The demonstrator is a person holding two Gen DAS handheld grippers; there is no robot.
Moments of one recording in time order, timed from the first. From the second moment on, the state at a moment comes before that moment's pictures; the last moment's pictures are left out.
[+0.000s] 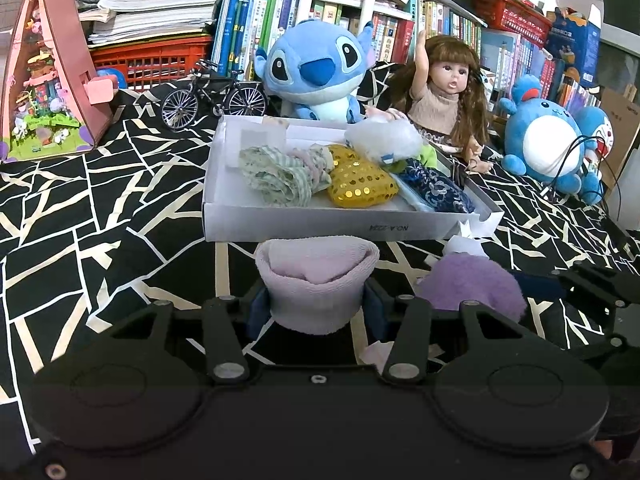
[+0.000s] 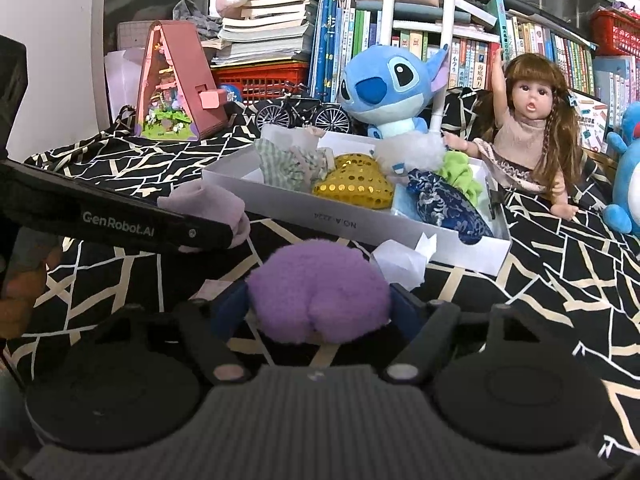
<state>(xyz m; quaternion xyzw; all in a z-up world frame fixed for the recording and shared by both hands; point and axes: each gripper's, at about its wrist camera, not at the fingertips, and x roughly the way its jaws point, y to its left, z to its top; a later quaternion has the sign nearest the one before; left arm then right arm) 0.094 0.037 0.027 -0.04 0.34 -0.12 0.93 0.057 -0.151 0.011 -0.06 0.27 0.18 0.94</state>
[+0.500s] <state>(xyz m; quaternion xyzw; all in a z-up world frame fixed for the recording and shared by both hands) 0.101 0.035 0.034 -0.05 0.33 -0.11 0.94 0.061 -0.162 0.023 -0.04 0.26 0.15 0.95</state>
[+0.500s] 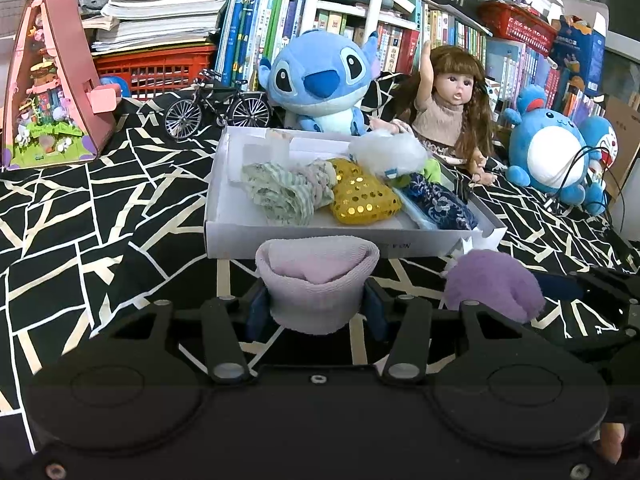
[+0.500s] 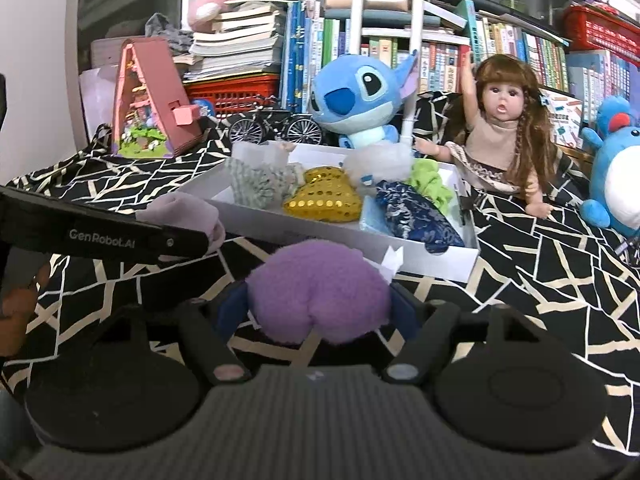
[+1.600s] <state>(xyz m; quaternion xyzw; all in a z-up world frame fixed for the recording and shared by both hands) 0.192 0.021 0.041 -0.05 0.30 -0.06 0.95 0.147 -0.170 0.043 -0.01 0.26 0.11 0.96</state>
